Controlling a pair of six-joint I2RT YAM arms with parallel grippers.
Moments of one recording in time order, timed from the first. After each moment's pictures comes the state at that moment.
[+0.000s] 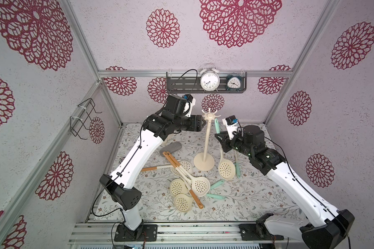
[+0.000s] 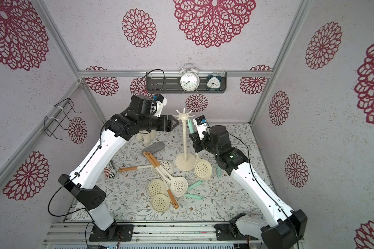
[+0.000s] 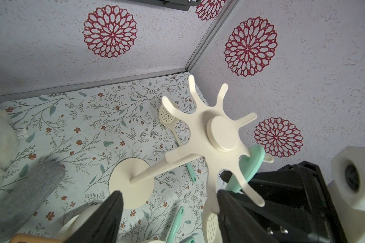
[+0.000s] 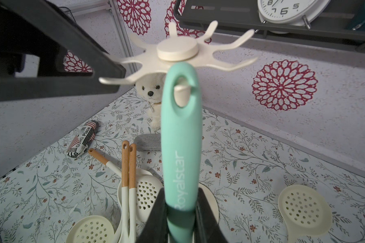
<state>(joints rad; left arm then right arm) -0.59 1.76 2.10 -0.90 0.21 -0.36 0.54 1.21 1.24 -0.35 -0.13 0.04</state>
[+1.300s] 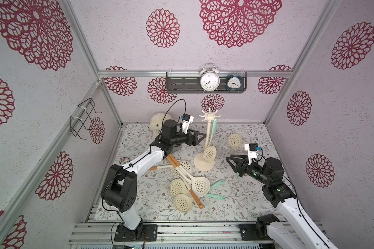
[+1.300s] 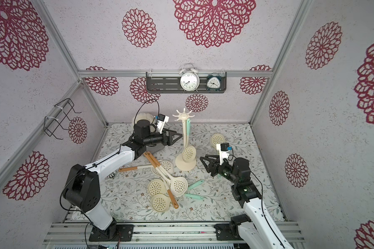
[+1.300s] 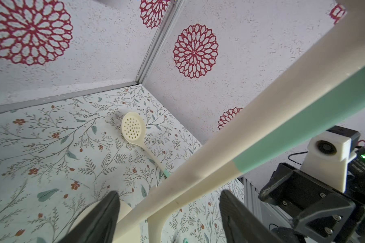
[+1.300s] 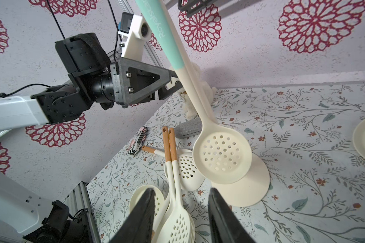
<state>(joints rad) -0.46 1.74 1.30 0.22 0.69 -0.41 0.26 0.75 0.56 0.03 -0.58 0.40</state>
